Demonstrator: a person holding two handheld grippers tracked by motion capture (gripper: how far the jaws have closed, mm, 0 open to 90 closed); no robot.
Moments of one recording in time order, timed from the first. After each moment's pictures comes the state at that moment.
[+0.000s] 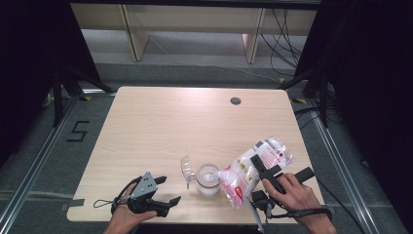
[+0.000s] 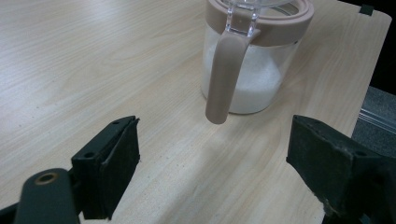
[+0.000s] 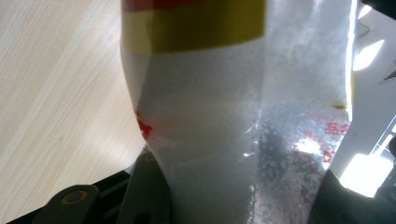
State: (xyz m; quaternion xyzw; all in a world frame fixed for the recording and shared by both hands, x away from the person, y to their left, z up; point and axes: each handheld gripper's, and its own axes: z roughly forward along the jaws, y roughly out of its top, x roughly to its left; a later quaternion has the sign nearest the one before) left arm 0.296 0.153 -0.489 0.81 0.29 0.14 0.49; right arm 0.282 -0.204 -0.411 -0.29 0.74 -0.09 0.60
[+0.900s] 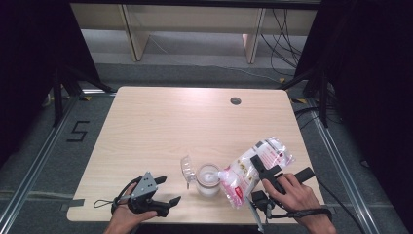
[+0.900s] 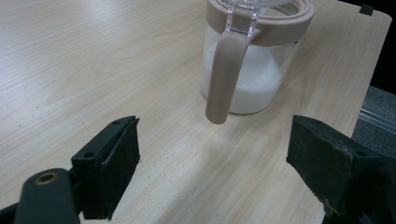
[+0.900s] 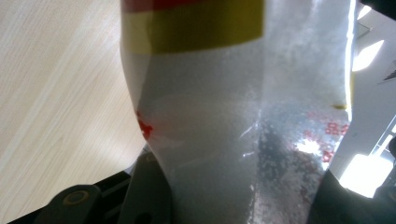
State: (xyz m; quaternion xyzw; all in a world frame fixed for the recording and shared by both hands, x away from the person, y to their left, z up) left arm 0.296 0.153 -0.489 0.81 0.29 0.14 0.49; right arm 0.282 -0.204 -0.410 -0.29 0.74 -0.09 0.60
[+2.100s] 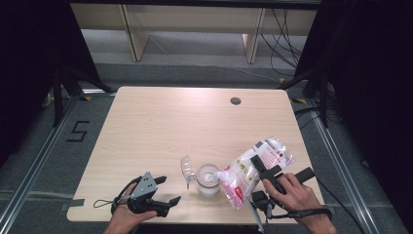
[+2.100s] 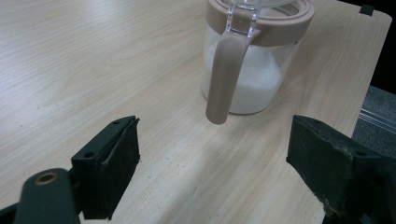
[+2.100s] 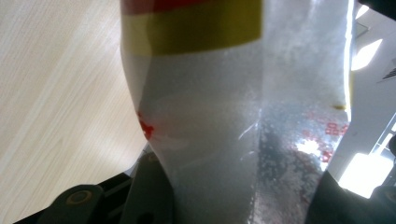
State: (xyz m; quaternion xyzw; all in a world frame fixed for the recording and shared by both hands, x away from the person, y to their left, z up) left arm 0.294 0.152 -0.489 0.81 0.31 0.13 0.49; right arm 0.281 -0.204 -0.409 -0.28 0.74 -0.08 0.60
